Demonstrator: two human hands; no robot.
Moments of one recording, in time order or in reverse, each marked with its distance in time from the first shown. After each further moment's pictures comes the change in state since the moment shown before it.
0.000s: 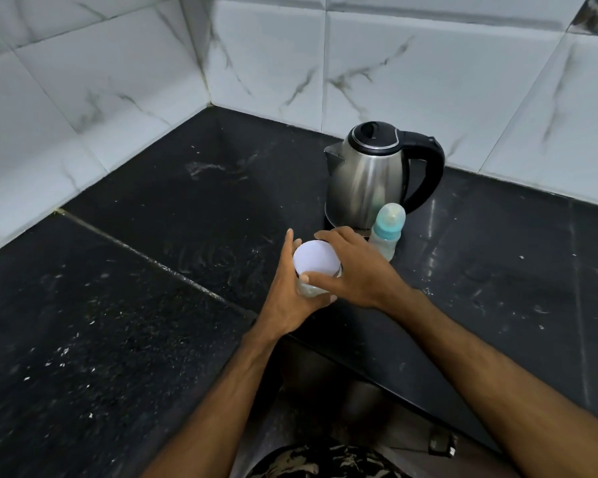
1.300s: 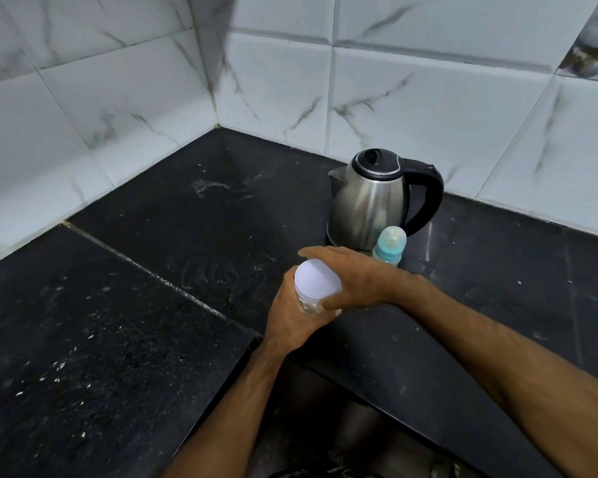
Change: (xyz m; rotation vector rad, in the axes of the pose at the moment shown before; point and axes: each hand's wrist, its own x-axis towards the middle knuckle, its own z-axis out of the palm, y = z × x) left_hand 0.020 -0.016 0.018 0.168 0.001 -0.175; right_hand 0.031 0.002 -0.024 -0.034 -0.370 -0.172
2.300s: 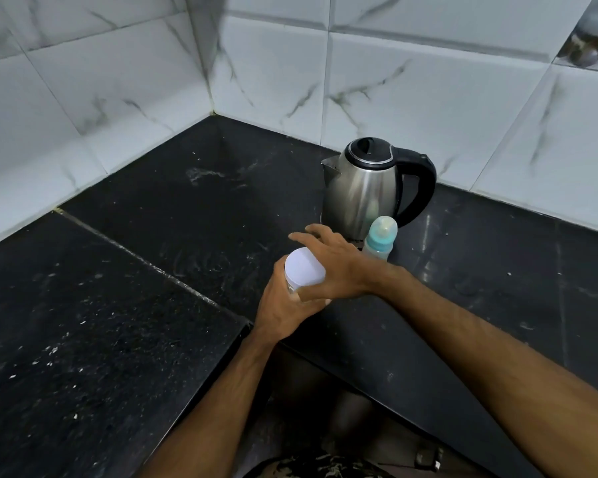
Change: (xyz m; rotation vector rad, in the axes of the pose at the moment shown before) left_hand -0.012 -0.007 -0.004 -0.132 0.141 0.120; right_hand 0.001 -0.006 0.007 -0.050 0.024 0.083
